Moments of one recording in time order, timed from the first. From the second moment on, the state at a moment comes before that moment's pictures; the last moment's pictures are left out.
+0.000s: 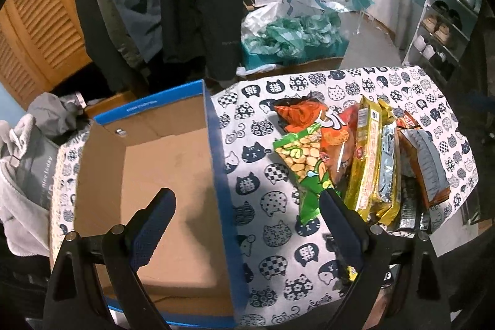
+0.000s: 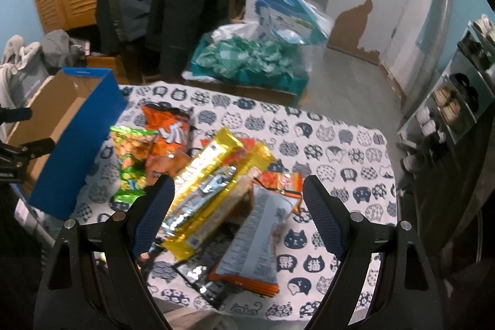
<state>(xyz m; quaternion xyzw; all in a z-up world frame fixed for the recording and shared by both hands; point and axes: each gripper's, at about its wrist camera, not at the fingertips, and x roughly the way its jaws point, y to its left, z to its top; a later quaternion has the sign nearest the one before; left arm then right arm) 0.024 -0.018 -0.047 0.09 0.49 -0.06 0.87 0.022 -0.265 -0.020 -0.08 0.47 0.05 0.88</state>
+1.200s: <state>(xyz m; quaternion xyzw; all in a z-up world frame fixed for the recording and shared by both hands) 0.105 -0.079 -0.173 0.02 0.63 -0.07 0.78 0.055 -0.322 -0.168 0.00 0.63 0.03 0.78</state>
